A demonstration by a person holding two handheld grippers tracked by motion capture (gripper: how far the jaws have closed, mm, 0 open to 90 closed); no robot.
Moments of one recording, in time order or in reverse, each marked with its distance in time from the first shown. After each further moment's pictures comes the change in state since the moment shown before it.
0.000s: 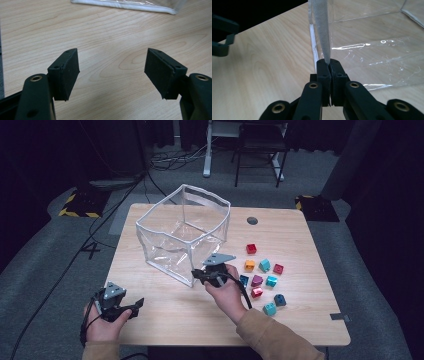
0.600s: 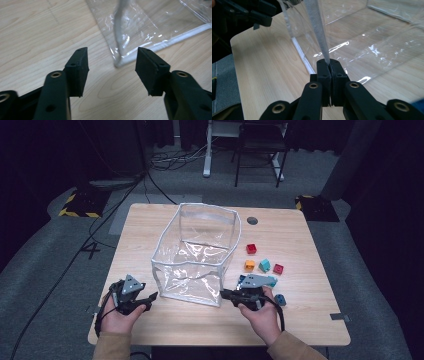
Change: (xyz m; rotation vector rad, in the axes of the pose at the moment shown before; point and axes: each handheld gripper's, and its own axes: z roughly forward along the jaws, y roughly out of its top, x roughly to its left) left arm -0.024 0.028 0.015 -0.028 -0.071 0.161; right arm -0.006 -0.065 -0.091 -0.041 0.055 0.056
